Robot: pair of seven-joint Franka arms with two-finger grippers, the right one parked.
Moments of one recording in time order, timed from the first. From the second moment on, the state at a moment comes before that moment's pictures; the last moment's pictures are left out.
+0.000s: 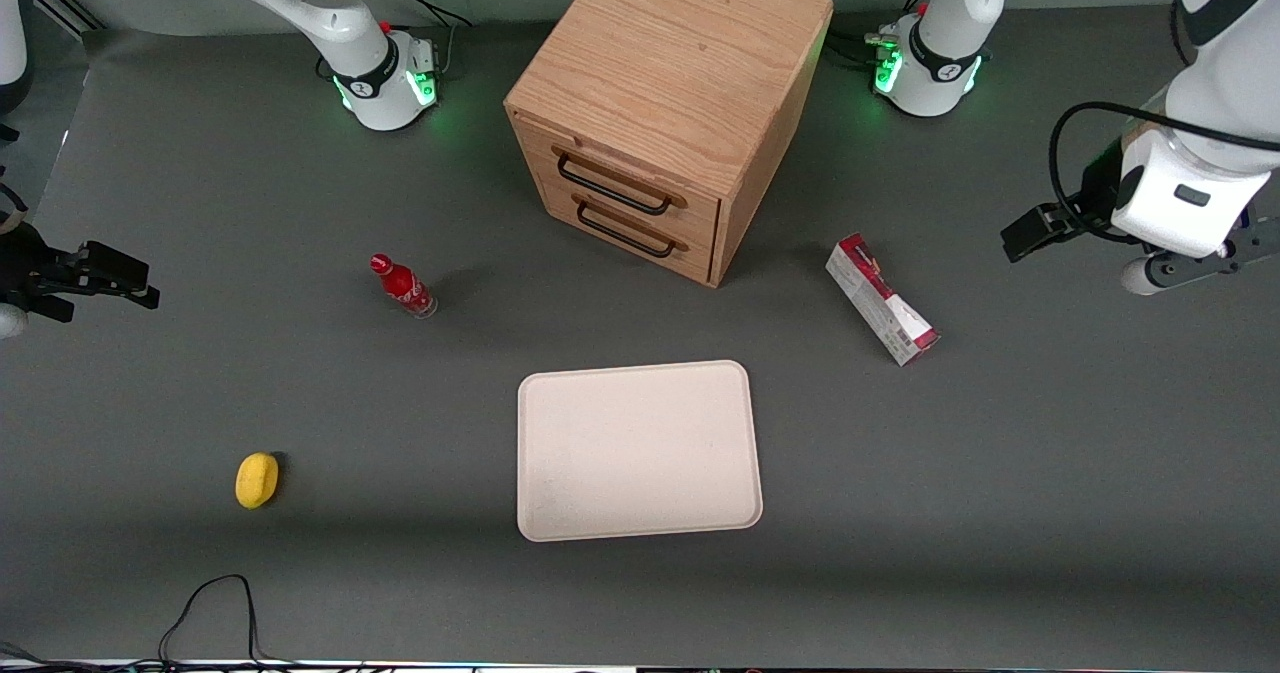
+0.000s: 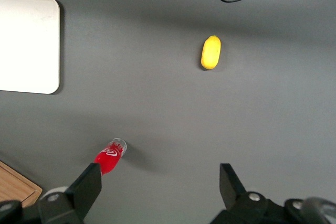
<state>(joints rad) -0.09 0.04 -0.11 -1.54 -0.04 1.54 -0.58</state>
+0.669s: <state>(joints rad) -0.11 0.14 -0.12 -1.53 -0.01 1.52 -0.83</state>
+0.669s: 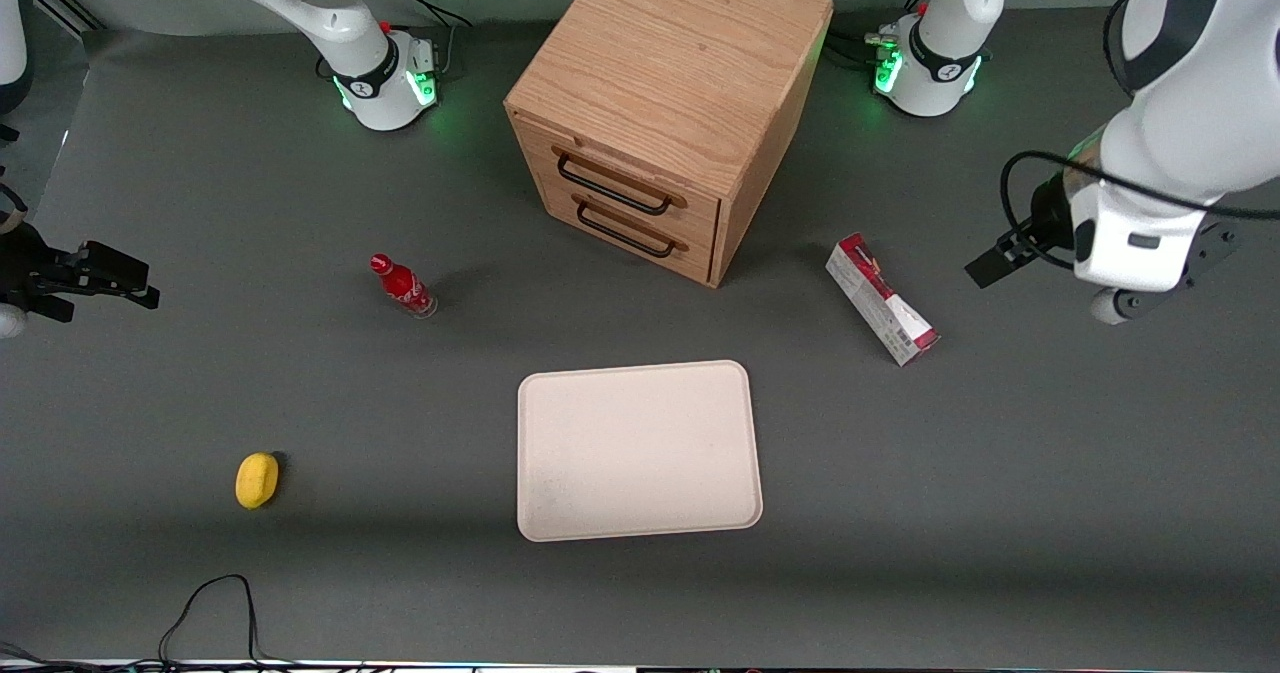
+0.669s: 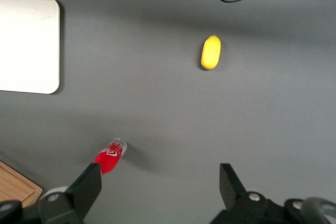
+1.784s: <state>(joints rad) -0.13 0.15 -0.13 -2.19 -0.01 2.23 -0.83</state>
